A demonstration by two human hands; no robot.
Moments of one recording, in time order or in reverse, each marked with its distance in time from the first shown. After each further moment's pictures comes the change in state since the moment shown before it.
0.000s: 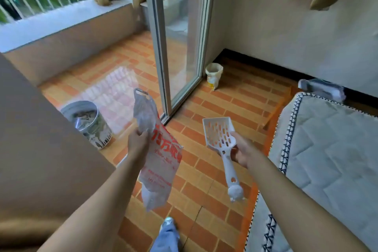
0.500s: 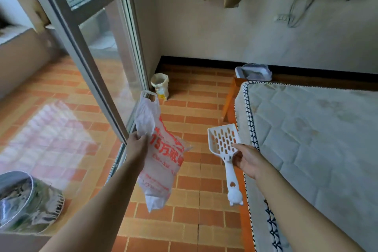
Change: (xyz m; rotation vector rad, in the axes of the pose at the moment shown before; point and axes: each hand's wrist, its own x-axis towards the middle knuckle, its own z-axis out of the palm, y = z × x) left_hand 0.089 0.071 0.105 0.145 -0.430 0.087; right_hand 0.017 -0.016 -0.043 0.507 0.300 -0.089
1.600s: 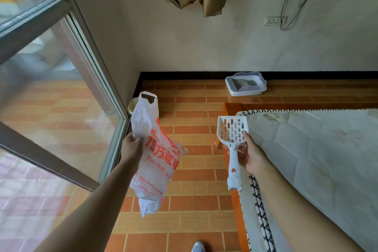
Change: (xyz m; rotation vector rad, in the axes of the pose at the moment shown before) left_hand 0.260 0.143 0.217 0.141 -0.090 0.056; right_hand 0.273 -0.230 0.015 0.186 0.087 -0.047
